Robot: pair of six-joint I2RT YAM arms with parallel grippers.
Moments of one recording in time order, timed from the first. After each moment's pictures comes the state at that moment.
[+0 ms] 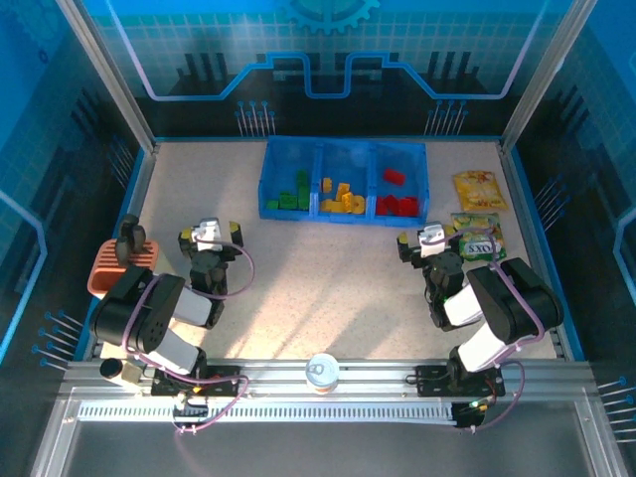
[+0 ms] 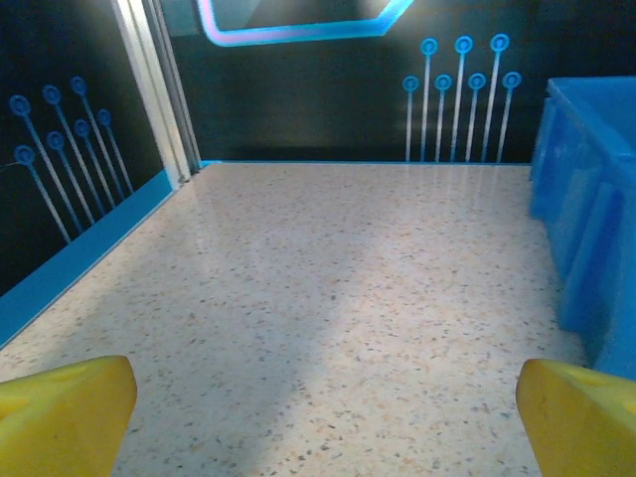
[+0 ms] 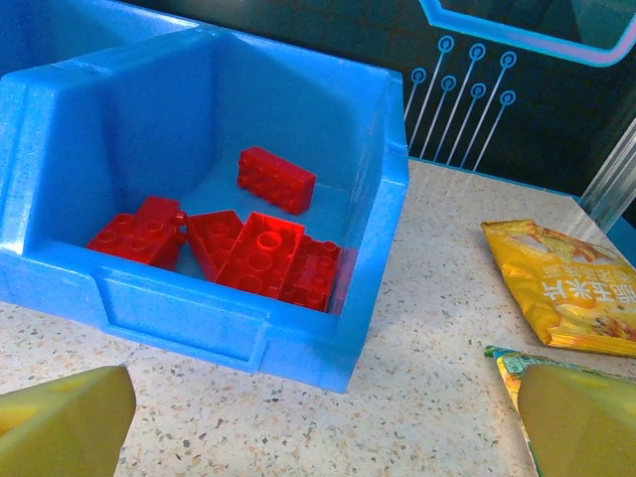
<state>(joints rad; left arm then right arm) -0.19 1.55 0.17 1.26 -0.47 0.01 0.23 1.60 0.15 1.29 0.23 -0.18</state>
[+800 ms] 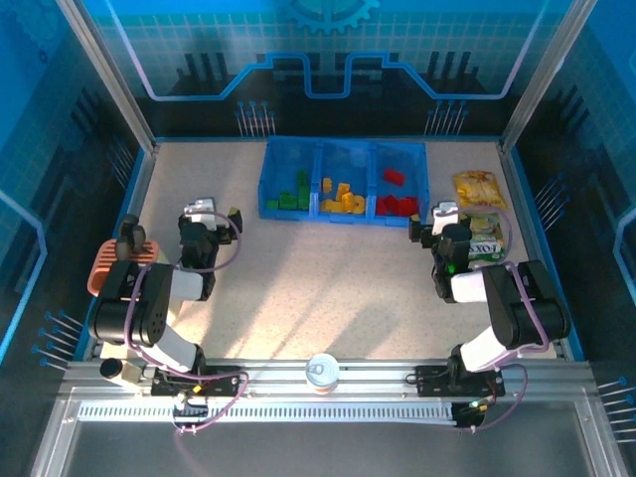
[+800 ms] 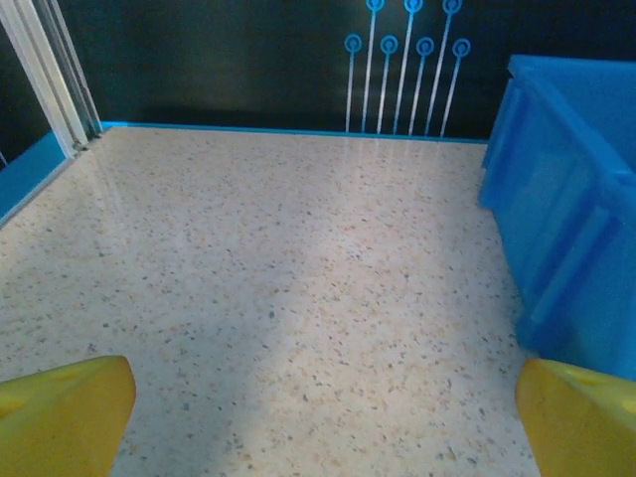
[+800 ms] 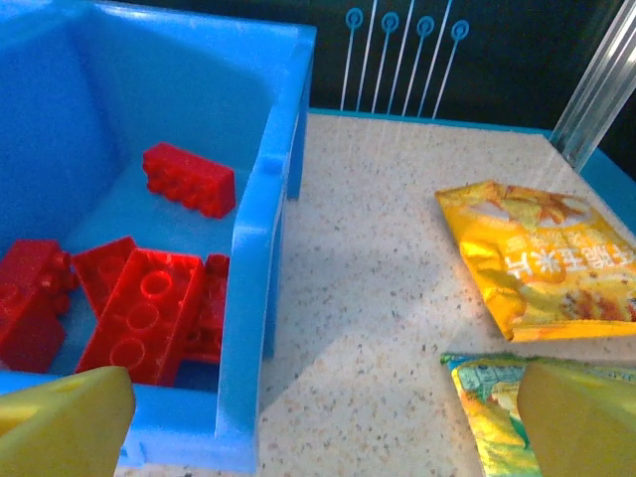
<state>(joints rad) -0.01 1.56 0.38 0.94 -0.13 -0.07 0.10 1.55 0.37 0.89 0.19 -0.06</state>
